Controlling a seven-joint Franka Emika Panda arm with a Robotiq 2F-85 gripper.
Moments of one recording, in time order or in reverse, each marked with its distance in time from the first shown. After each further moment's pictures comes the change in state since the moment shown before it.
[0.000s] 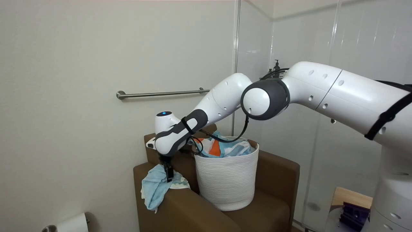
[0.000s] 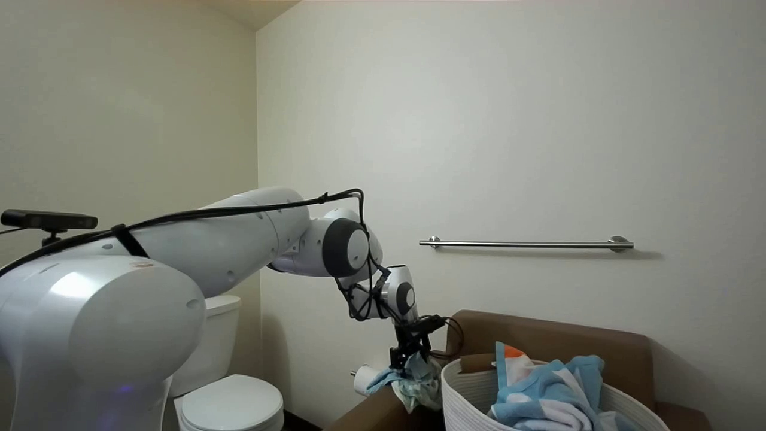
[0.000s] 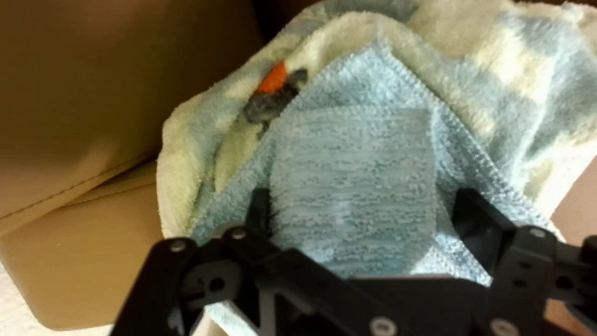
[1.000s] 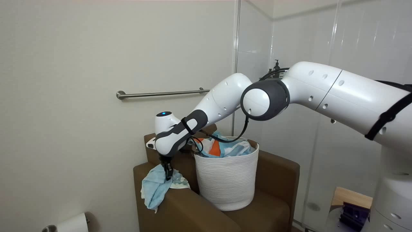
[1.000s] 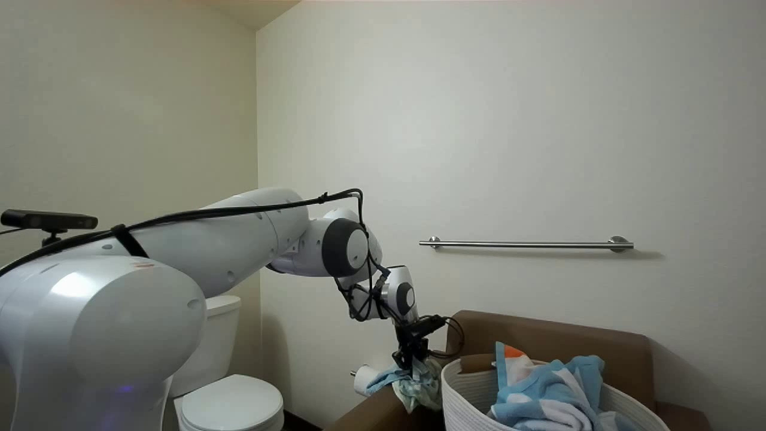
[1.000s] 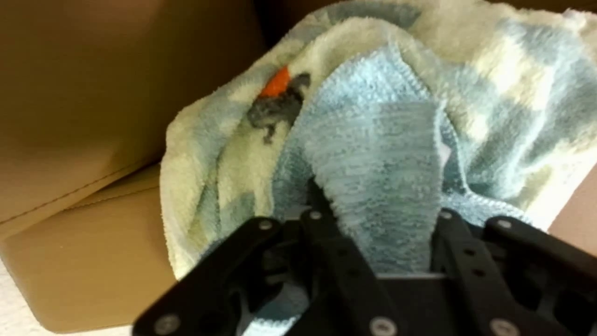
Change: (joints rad) arm 0.006 0.001 -0.011 0.002 -0.001 -0.001 0.000
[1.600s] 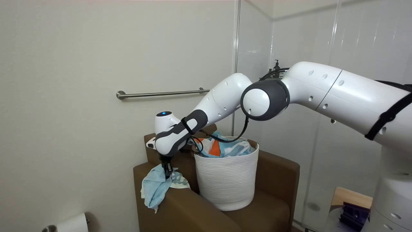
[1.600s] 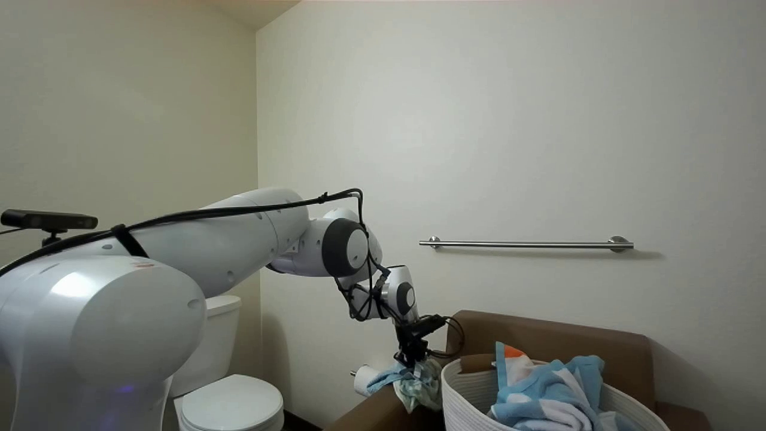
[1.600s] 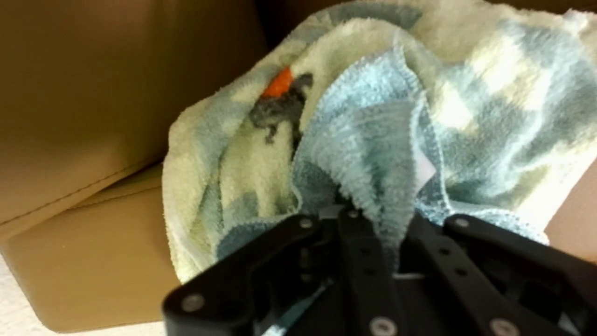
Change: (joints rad) arm 0.000 0.000 -0.001 0.001 0.000 0.000 0.000
